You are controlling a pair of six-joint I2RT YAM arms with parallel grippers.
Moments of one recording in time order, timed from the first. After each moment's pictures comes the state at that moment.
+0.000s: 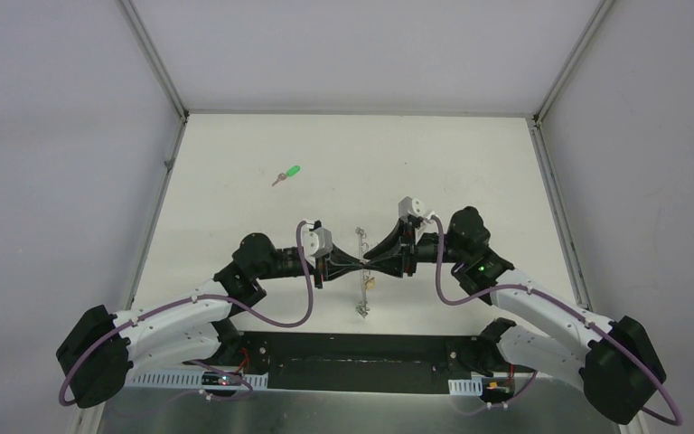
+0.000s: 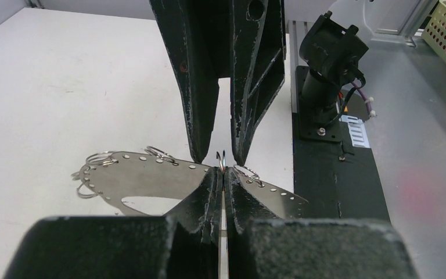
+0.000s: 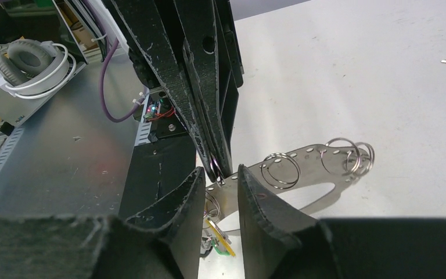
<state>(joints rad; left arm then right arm) -0.86 0.91 0.37 0.66 0.57 -0.03 0.69 0.98 0.49 0.43 -0.89 0.20</state>
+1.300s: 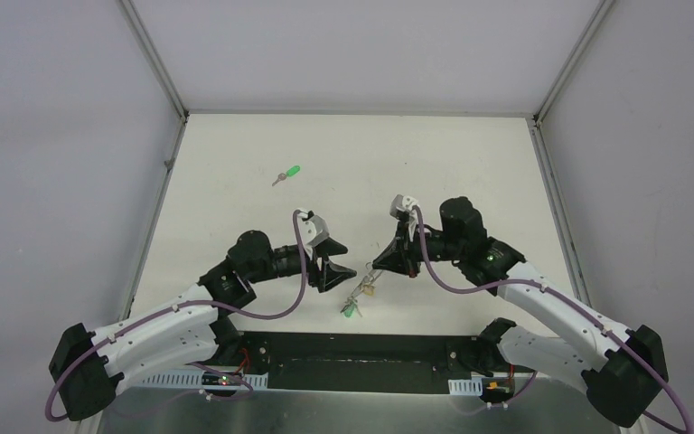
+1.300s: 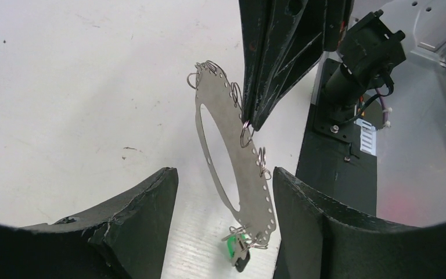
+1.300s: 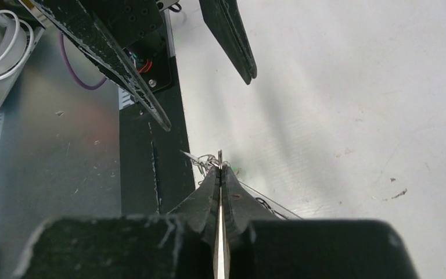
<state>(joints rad) -0.87 0.77 0.44 0.32 0.39 -0.11 0.70 0.96 0.66 -0.12 -0.76 0.05</state>
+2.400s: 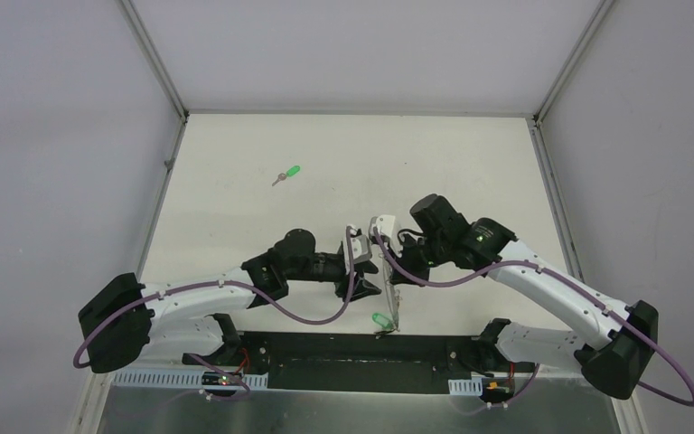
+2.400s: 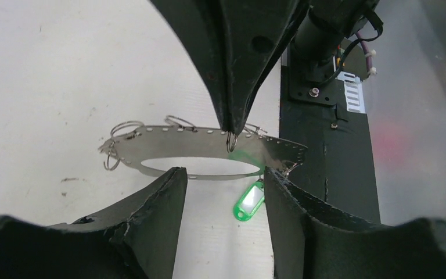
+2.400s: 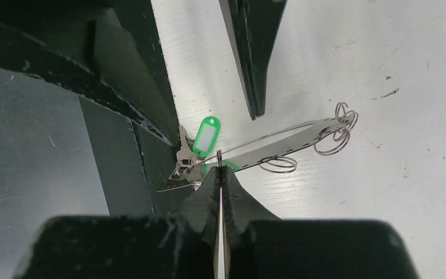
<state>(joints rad) -1.00 1.12 0.52 0.44 0.45 -0.01 0.84 1.11 0.99 -0.85 -0.47 -0.32</state>
